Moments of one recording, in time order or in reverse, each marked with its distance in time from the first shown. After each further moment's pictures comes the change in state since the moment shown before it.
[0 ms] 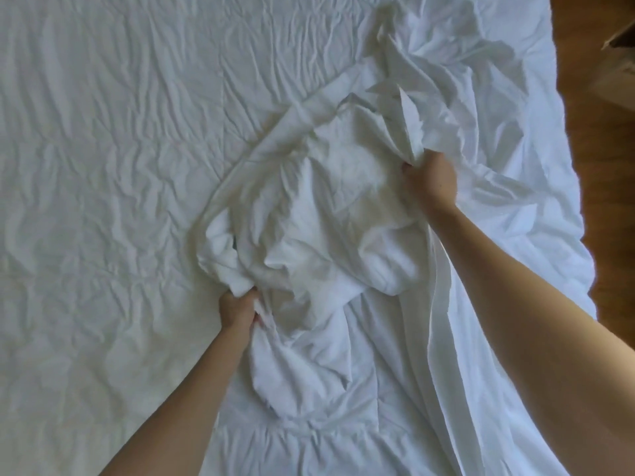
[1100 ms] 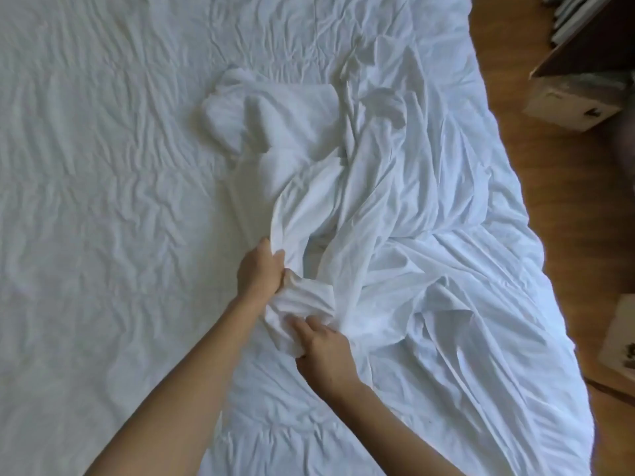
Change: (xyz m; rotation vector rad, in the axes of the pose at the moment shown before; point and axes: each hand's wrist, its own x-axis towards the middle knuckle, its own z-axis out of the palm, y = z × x) left_hand -0.087 0.089 0.018 0.843 -0.045 0.753; right_hand -0.292 0.024 0.077 -0.076 -0.227 -0.577
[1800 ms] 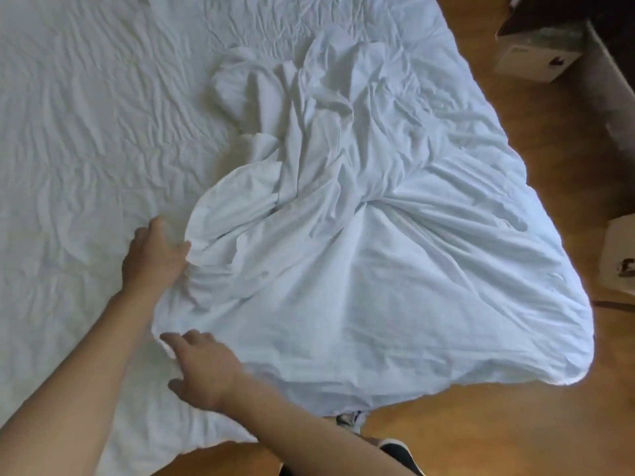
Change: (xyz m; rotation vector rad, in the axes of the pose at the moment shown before) left_hand -0.083 -0.189 -0.132 0.157 0.103 -0.020; right_hand -0.090 -0.230 0.098 0.352 -0.342 -0.086
